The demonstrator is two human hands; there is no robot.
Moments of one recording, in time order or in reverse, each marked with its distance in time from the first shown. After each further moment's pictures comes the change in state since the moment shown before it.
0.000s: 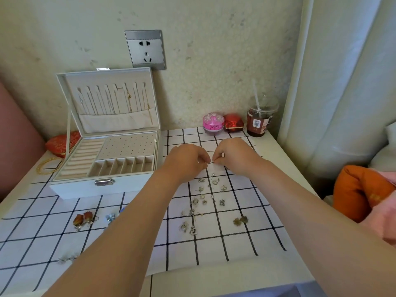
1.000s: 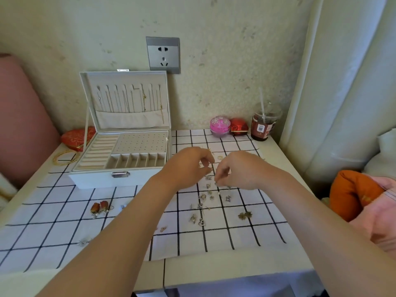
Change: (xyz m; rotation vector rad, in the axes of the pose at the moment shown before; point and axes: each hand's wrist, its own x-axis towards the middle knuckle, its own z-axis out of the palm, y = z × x) left_hand -0.042 -0.005 -0.018 -0.122 0.049 0.111; right_hand -0.049 -0.046 -0.021 0.000 -0.203 -0.001
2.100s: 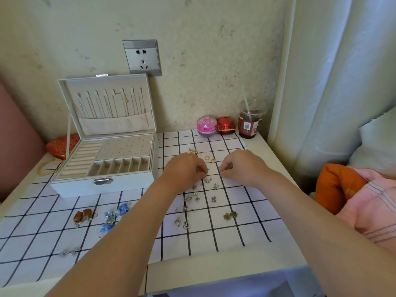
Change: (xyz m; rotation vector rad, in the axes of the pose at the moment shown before) left_hand 0.023 0.012 0.033 0.186 -0.074 -0.025; right_hand 0.004 0.056 0.012 0.085 0.165 0.175
